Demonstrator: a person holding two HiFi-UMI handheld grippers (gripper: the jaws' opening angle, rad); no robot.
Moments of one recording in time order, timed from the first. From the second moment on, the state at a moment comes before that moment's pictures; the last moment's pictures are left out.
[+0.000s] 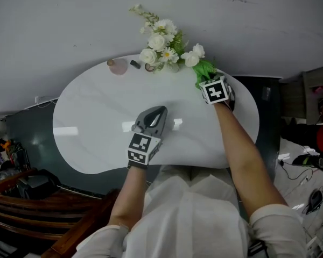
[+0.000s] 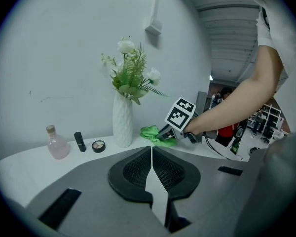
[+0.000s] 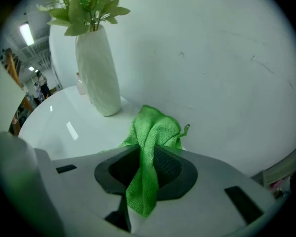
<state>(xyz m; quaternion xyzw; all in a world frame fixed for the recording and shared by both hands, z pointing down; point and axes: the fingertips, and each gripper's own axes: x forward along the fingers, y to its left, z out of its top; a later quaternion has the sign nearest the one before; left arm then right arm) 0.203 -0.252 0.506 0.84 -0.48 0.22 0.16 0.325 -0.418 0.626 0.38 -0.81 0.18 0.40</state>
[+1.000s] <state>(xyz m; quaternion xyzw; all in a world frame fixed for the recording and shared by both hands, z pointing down) 0.271 -0.246 0.509 0.85 -0.45 0.23 0.14 0.578 -0.254 0.641 0.55 -0.70 0.28 0.37</state>
